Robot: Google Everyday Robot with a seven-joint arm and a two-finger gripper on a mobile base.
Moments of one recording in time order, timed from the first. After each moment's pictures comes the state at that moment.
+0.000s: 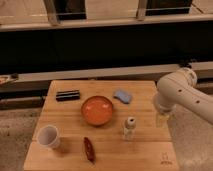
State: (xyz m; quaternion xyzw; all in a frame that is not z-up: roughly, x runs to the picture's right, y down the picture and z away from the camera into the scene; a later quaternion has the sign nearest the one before) arm 0.248 0.161 0.687 -0.30 0.00 -0.02 0.95
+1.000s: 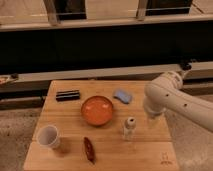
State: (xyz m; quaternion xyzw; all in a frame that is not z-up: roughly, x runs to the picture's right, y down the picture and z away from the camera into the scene) arm 0.207 0.173 0.687 -0.30 -0.01 -0.06 0.95
